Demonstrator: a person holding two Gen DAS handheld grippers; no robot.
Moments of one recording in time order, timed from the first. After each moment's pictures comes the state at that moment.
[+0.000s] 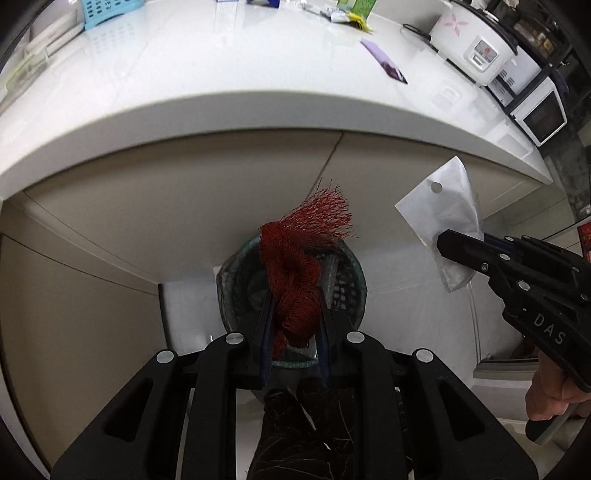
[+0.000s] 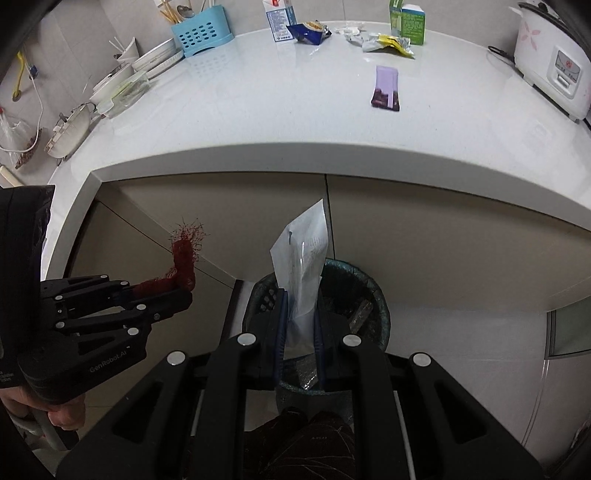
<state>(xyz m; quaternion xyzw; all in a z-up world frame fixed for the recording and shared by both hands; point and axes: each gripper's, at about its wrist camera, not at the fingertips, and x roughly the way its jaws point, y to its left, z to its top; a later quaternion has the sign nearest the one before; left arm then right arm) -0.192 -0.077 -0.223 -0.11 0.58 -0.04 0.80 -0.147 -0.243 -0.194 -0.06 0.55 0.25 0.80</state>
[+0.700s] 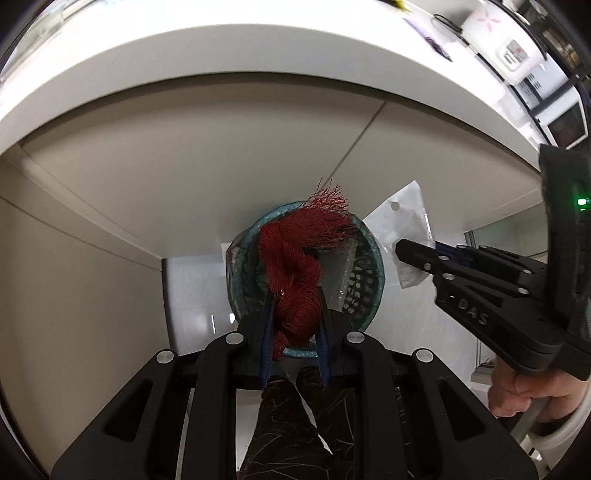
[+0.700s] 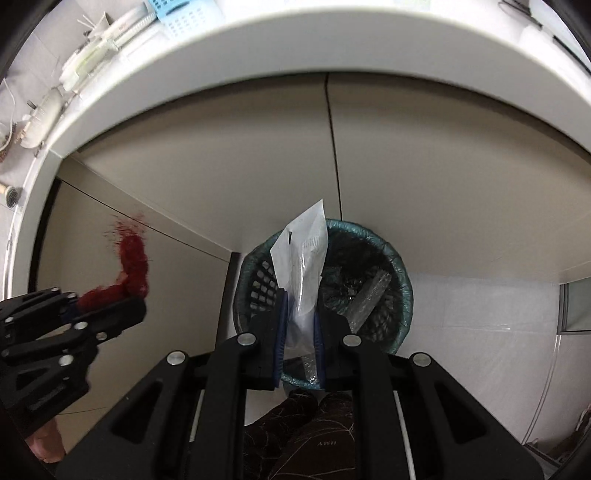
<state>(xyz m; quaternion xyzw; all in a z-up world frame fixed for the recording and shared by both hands) -0.192 -0.065 -0.263 -0.13 0.61 -0.01 0.78 -0.126 -0.219 -0.287 -0.05 0.61 0.24 0.75</state>
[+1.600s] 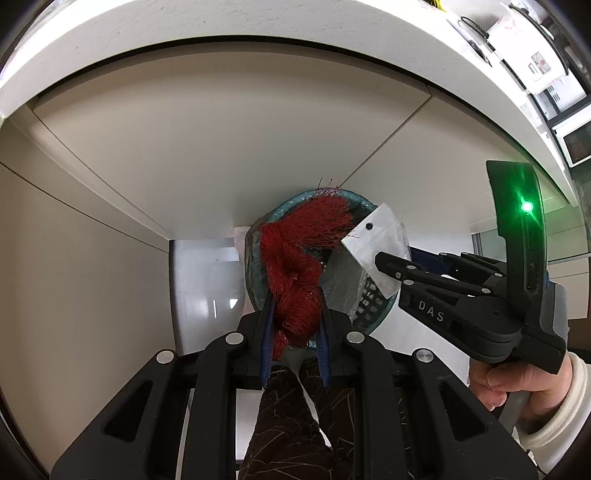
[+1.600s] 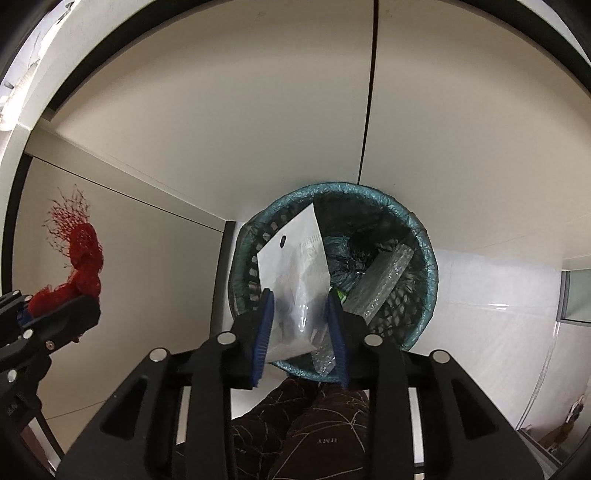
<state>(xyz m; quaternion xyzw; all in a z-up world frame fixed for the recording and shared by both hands) -0.197 -0.053 -0.276 -0.15 0.63 0.01 0.76 -0.120 -0.188 -0.346 -0.08 0.66 0.23 0.71</state>
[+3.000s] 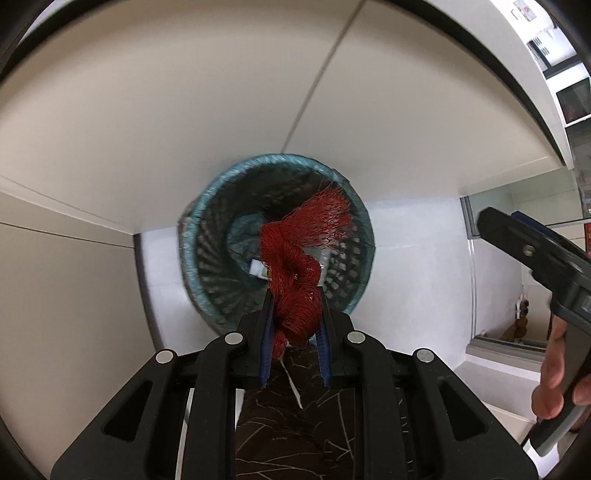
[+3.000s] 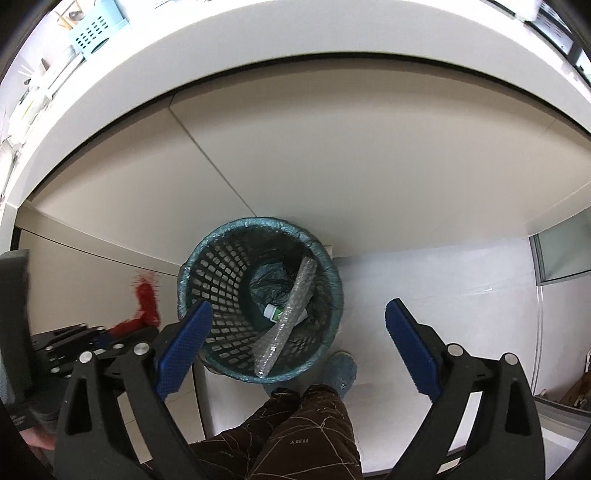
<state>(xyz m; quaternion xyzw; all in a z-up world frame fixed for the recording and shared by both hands) -0.165 -0.116 -0.322 -0.13 0.67 -0.05 0.73 -0.107 -0.304 -0.280 -0.02 0.62 0.13 0.77</state>
